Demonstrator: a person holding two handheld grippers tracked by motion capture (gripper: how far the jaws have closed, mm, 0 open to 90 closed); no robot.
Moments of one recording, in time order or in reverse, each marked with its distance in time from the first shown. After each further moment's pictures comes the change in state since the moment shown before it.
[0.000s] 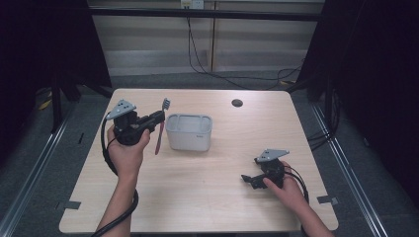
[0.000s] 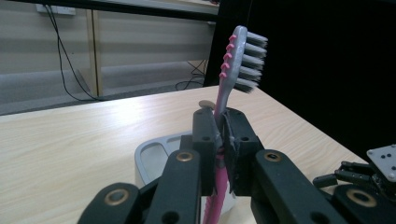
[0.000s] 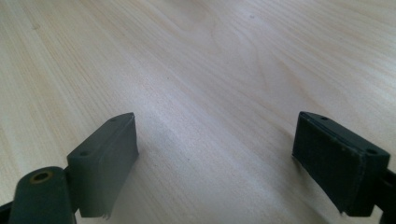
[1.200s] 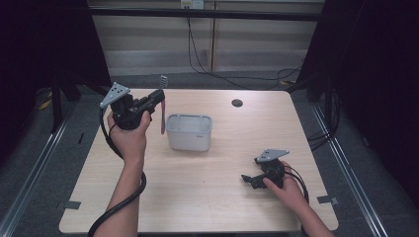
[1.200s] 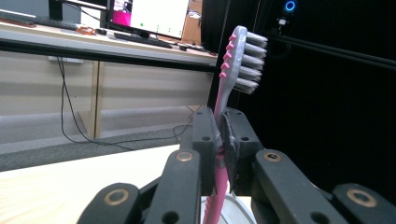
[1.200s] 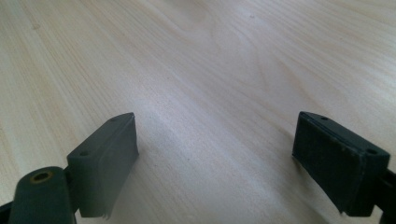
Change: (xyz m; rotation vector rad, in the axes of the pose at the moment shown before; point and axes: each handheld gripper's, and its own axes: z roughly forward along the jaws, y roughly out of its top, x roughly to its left) left arm 0.002 0.032 0.009 -0.194 -0.005 -0.030; right arm 0.000 0.000 0.000 0.000 0.000 0.000
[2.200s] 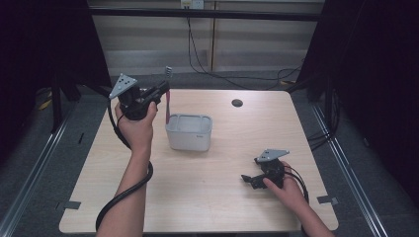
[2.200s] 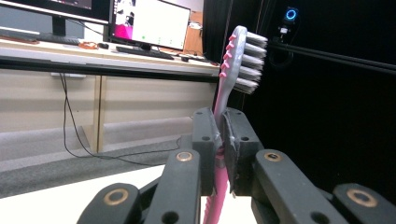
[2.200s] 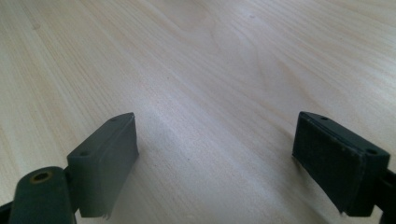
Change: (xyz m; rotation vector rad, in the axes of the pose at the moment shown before) left arm 0.004 0.006 0.026 -0.038 0.006 0.038; right arm 0.000 0.000 0.000 0.000 0.000 0.000
